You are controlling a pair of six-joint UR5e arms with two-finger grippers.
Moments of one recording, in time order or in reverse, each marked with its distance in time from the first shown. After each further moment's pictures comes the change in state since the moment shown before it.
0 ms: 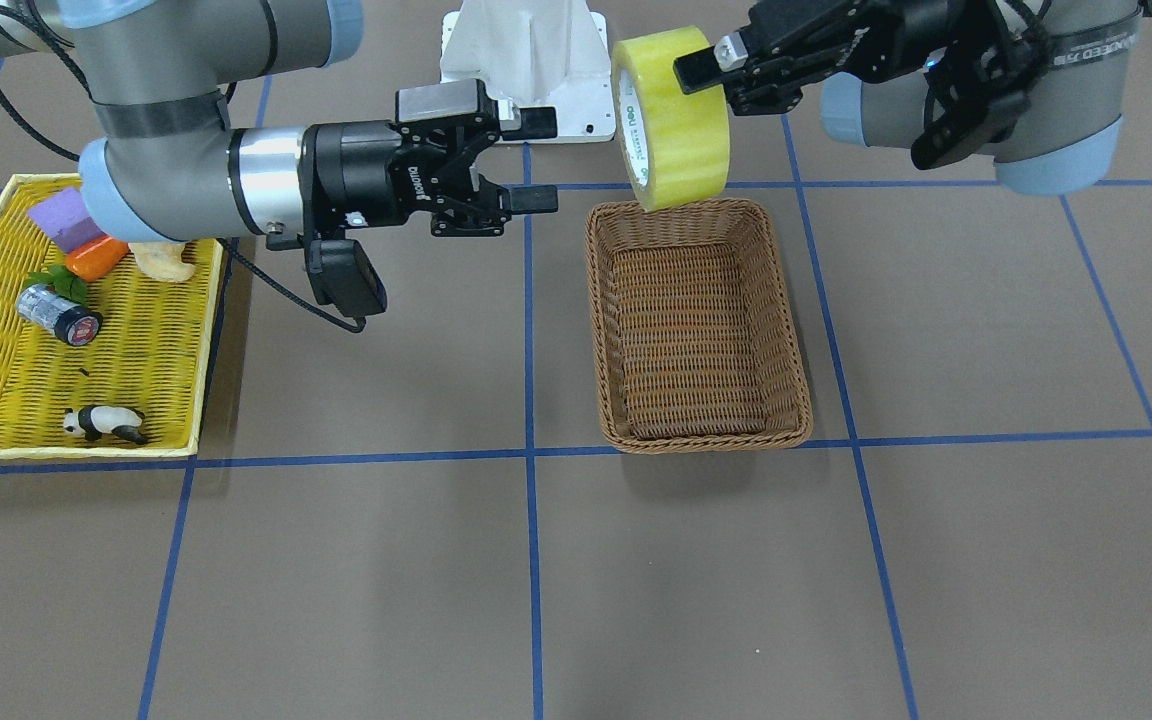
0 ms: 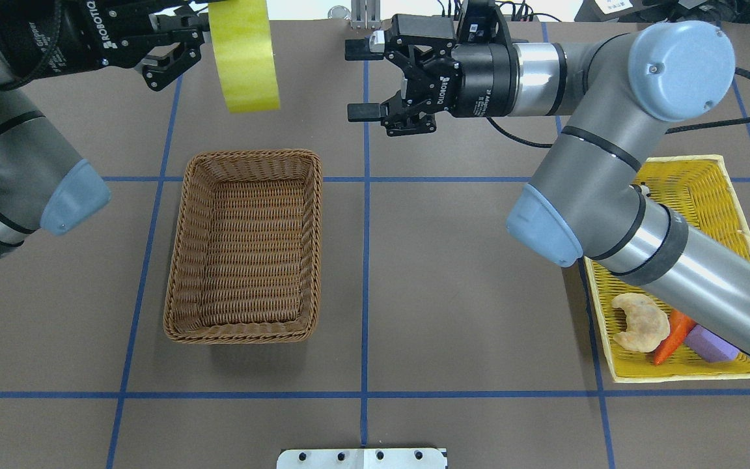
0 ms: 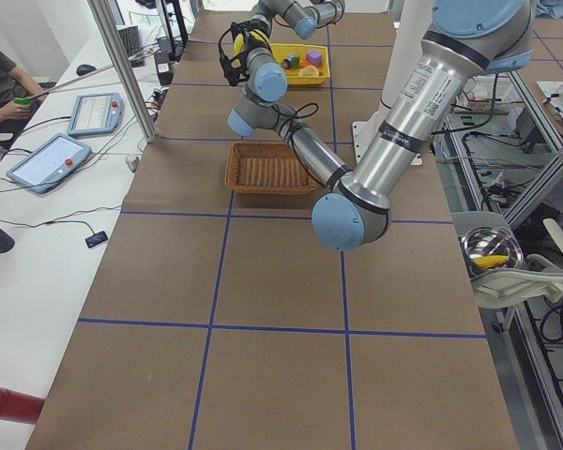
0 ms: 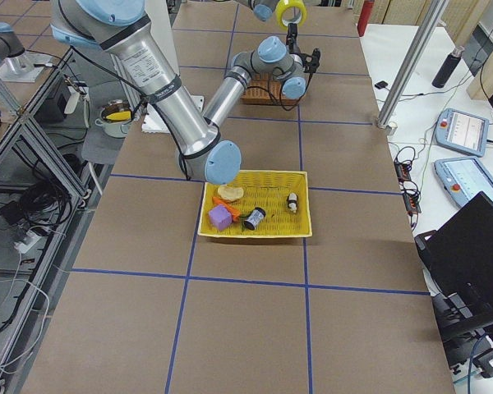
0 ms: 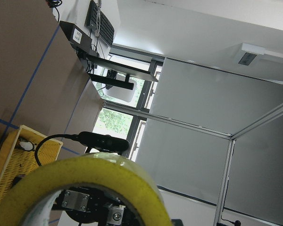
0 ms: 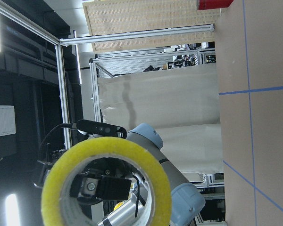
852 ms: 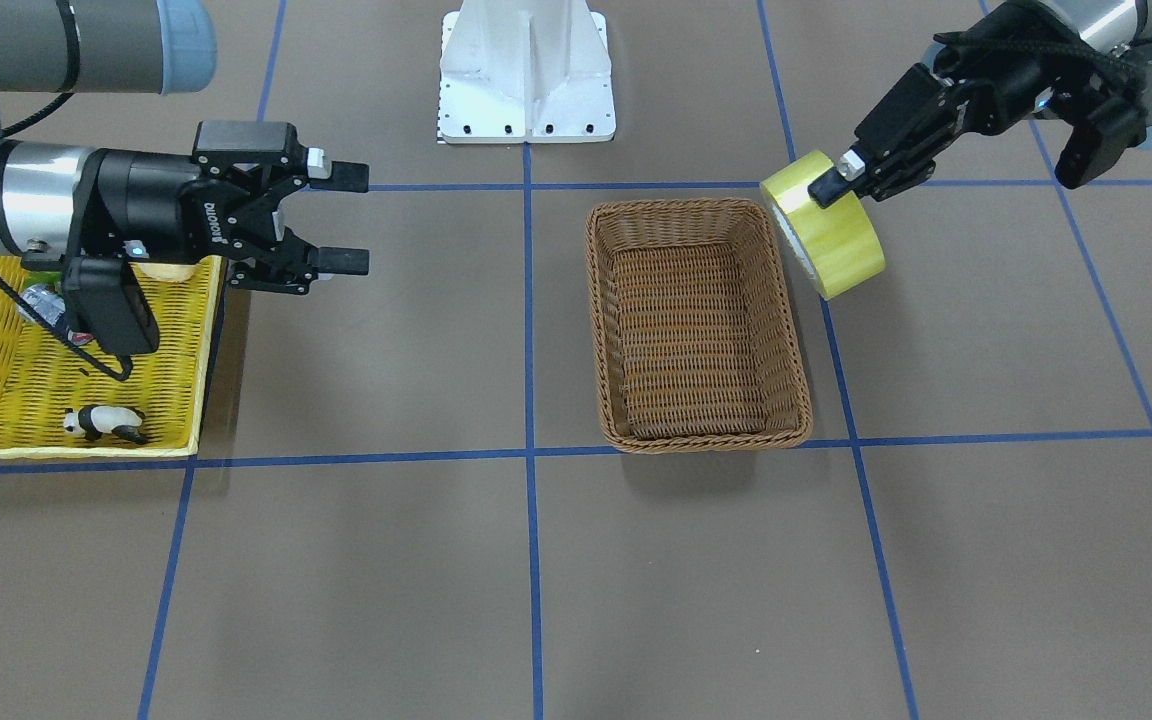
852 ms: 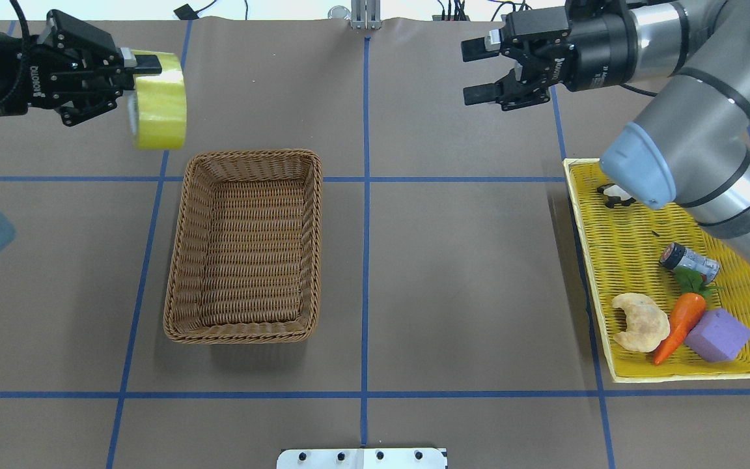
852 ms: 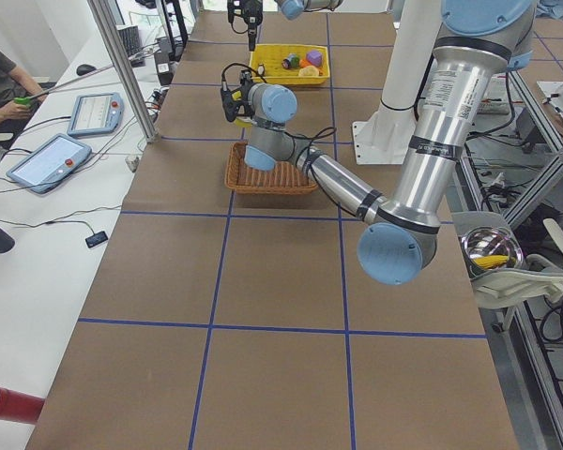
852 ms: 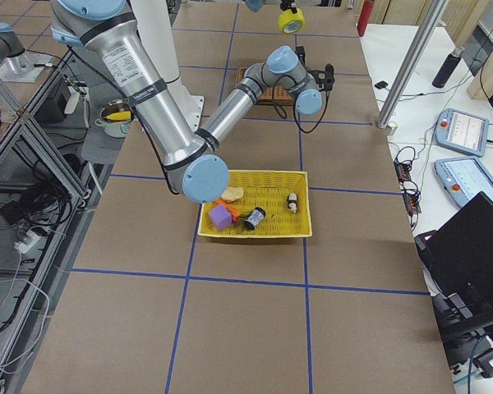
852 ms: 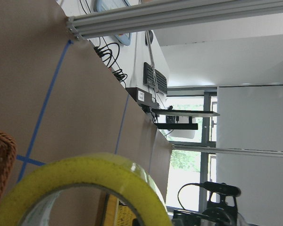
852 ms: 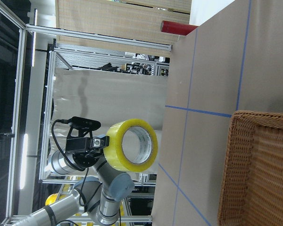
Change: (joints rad) left arm -0.055 0.257 -0.176 0.421 -0.095 0.511; right arm 0.187 -0.111 0.020 -0.063 -0.261 -0.163
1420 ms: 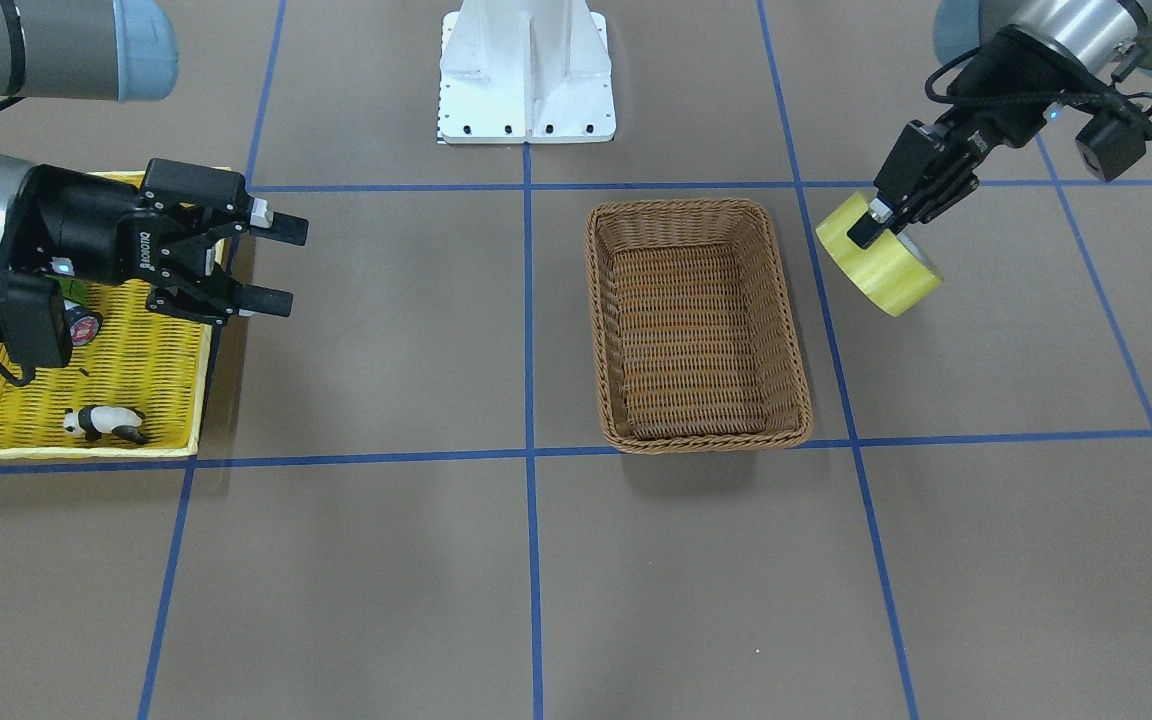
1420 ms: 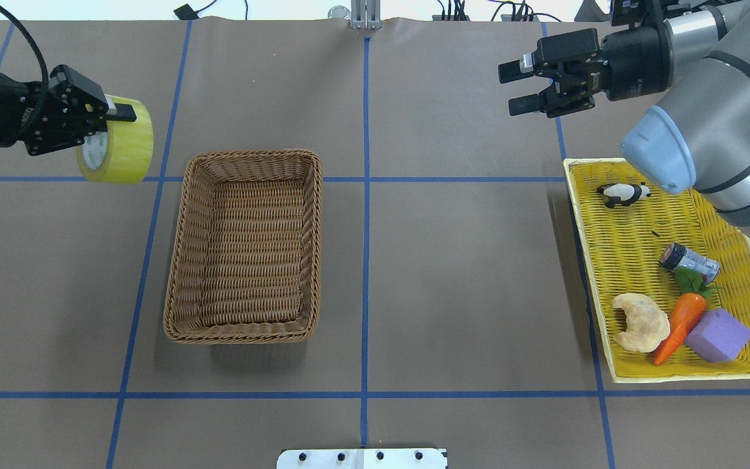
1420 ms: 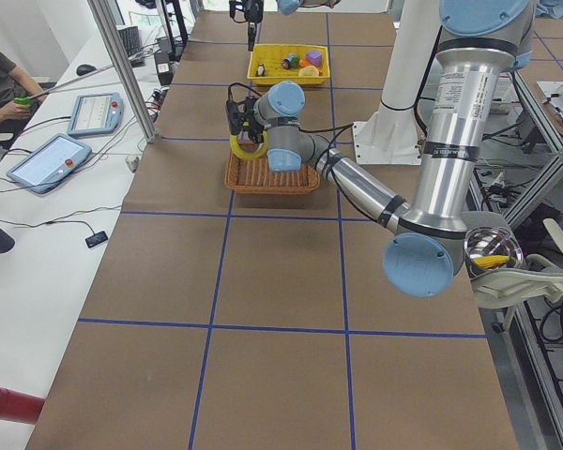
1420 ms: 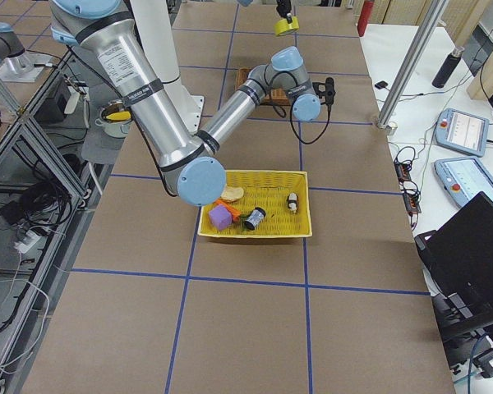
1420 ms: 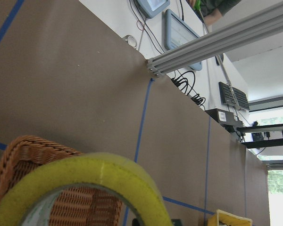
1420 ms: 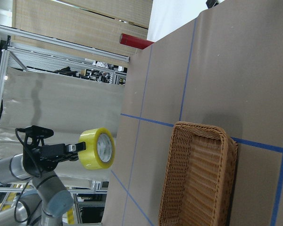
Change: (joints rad) left arm 0.027 0.092 -0.119 0.387 0.004 0.230; right arm 0.027 -0.006 -0.003 -0.278 -0.060 -0.209
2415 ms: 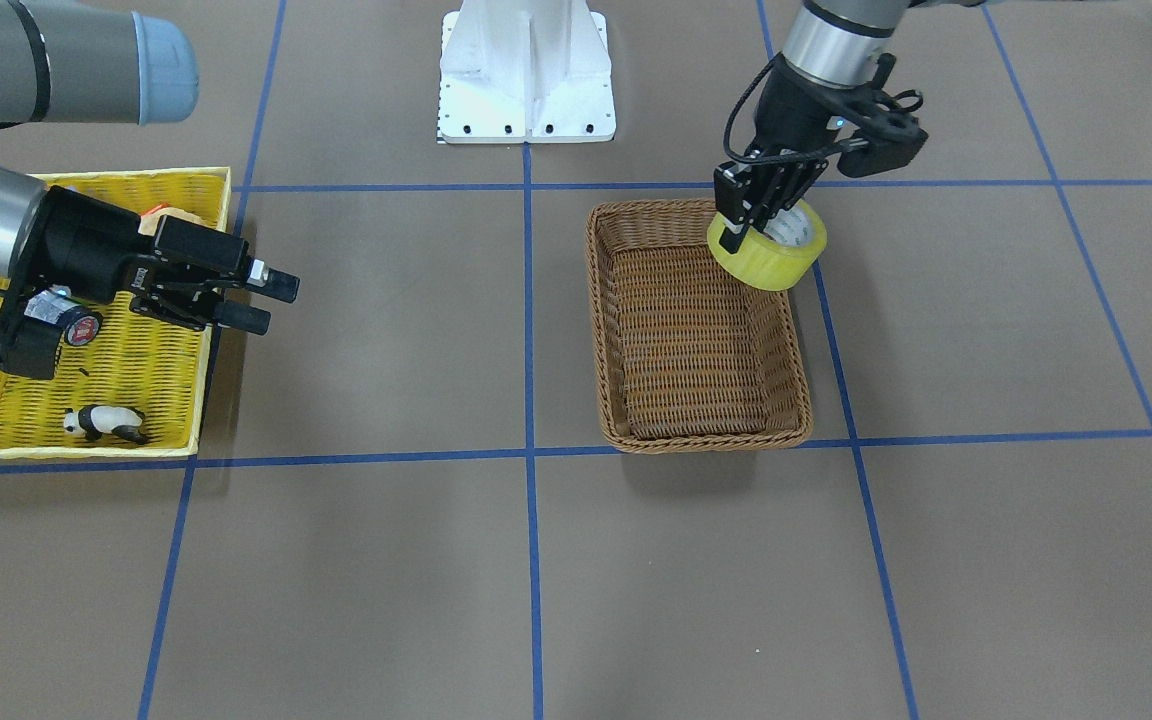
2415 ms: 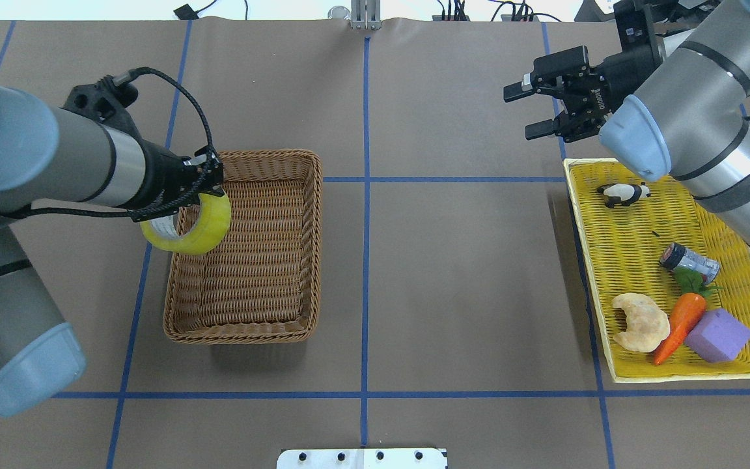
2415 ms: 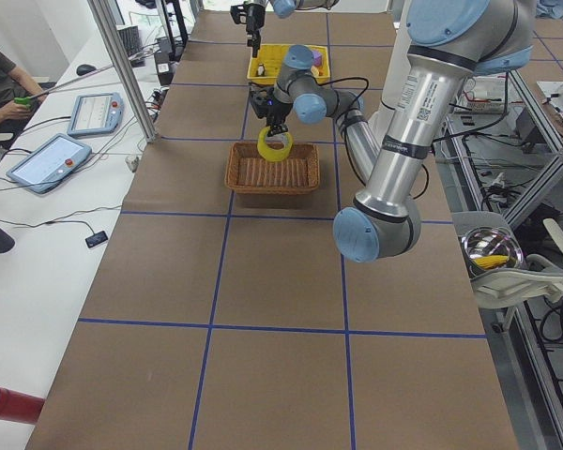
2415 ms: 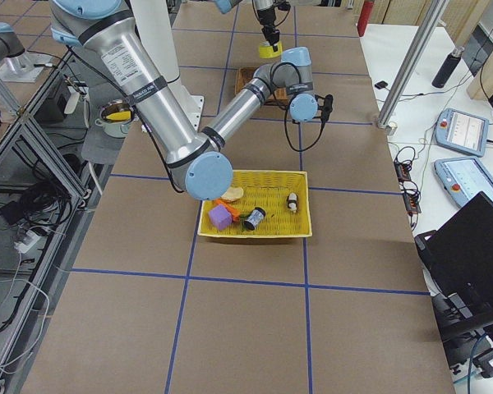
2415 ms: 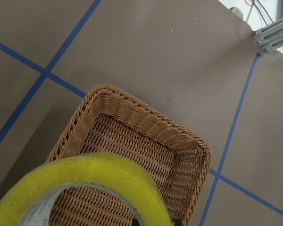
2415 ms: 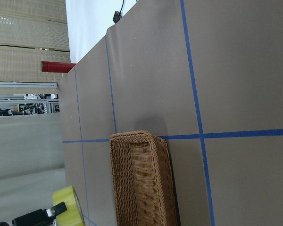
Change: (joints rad) left arm 0.323 -0.261 -0.090 0.780 0.300 -0.002; right arm -0.007 0.046 -0.067 -0.244 -0.043 0.008
